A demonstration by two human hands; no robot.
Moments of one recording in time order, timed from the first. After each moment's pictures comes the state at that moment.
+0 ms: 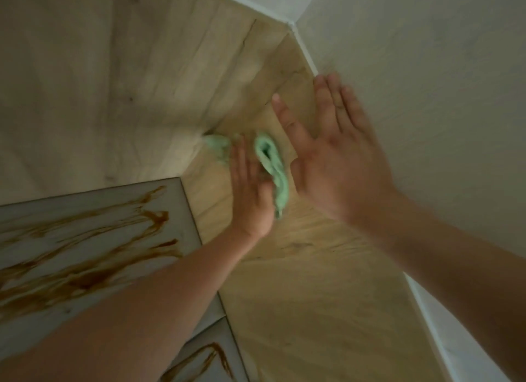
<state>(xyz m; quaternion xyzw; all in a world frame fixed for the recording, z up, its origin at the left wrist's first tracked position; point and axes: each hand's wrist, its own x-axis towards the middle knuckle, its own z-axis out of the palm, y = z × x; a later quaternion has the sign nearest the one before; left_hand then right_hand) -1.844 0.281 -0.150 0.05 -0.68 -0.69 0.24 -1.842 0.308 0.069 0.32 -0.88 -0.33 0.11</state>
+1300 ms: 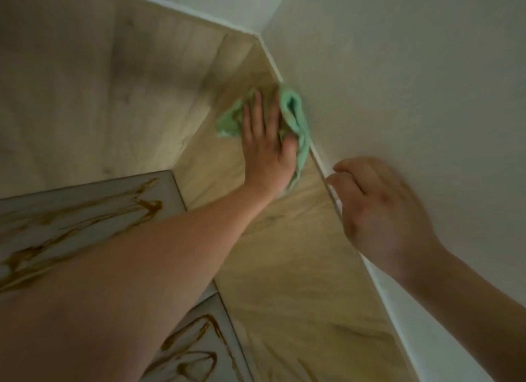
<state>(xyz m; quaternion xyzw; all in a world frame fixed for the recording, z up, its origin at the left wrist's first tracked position) -1.844 0.274 -0.027 0.02 -0.74 -0.61 0.28 -1.737 0.388 0.139 0.34 -0.90 -0.24 0.13</state>
